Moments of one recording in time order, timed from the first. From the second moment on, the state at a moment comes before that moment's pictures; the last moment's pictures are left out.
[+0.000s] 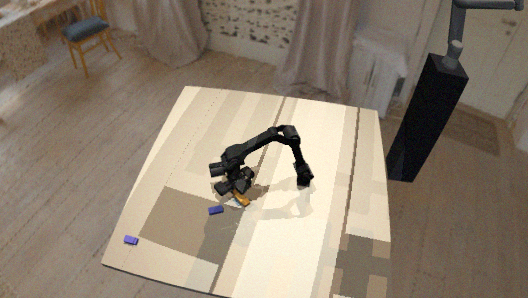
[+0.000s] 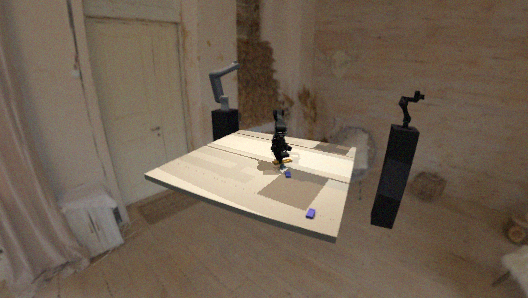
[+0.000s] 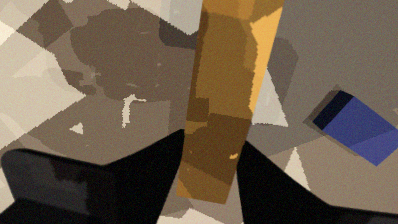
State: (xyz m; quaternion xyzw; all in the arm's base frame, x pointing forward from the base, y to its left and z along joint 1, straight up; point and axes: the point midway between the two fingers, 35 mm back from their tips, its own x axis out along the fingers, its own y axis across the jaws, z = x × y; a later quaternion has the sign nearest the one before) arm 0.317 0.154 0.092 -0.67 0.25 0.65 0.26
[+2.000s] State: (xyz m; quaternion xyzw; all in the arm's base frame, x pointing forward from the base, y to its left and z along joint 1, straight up) arm 0.317 0.154 0.092 -0.67 0.25 0.65 0.26
